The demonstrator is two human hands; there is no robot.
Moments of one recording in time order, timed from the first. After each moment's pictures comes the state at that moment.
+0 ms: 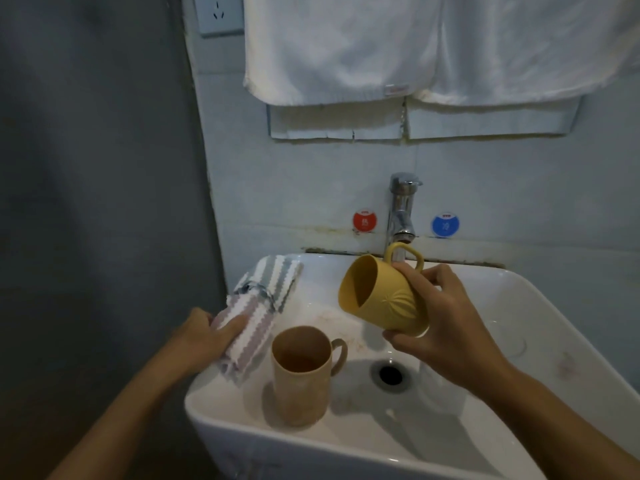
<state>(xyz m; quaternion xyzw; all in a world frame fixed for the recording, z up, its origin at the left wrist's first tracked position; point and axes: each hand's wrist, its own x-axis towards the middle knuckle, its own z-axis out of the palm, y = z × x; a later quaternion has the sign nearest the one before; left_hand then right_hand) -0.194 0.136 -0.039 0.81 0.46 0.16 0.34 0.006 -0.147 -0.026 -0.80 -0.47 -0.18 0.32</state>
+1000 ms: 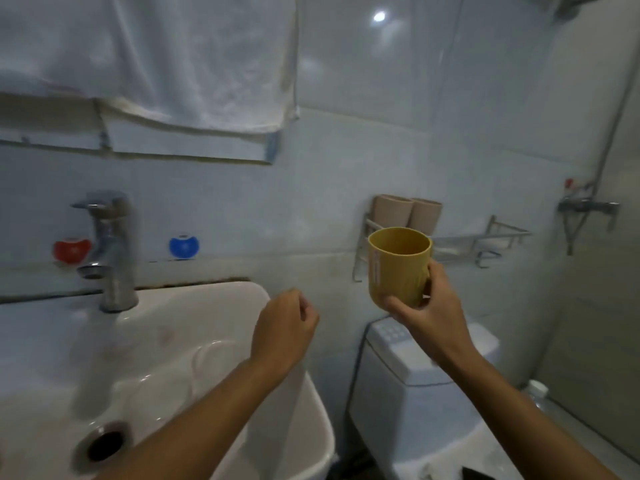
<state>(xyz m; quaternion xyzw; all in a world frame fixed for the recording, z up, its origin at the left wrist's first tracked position) 0.076 -0.229 -0.016 0.89 0.01 0.28 0.37 0.078 -0.448 0.015 -0.82 -0.15 -0.30 0.47</state>
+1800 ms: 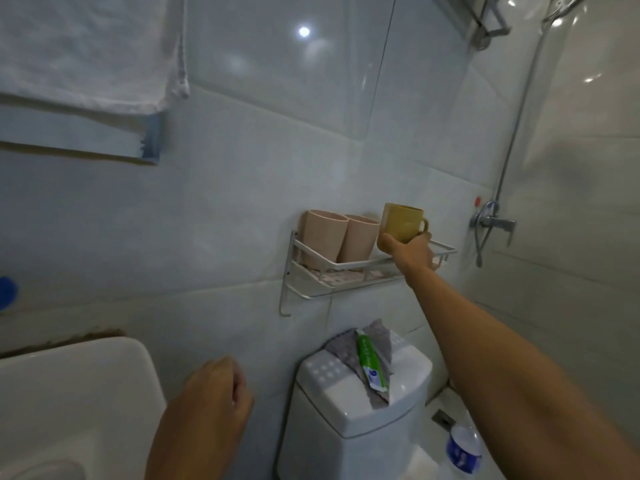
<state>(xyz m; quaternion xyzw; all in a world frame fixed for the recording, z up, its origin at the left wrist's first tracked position) 0.136 -0.255 -0.052 0.90 -0.04 0.24 0.36 0.321 -0.581 0.089 -0.80 0.17 -0.35 0.45</state>
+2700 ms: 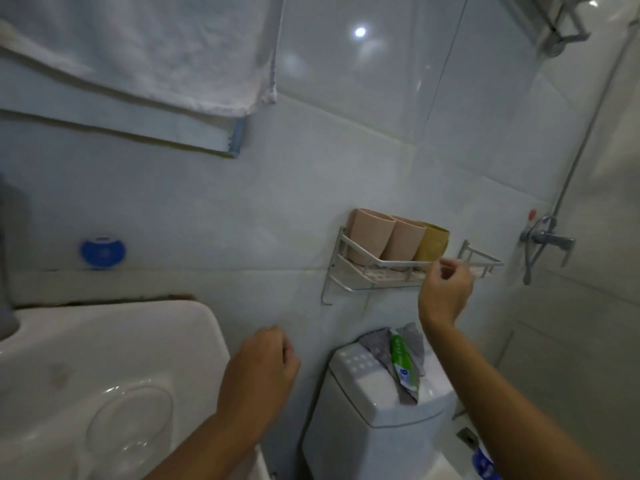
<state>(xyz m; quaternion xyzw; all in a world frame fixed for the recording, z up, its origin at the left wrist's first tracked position) 0.122 -0.255 -0.042 0.90 -0.01 0.26 0.35 0.257 -0.515 0.037 -0.72 0.13 -0.53 0.44</state>
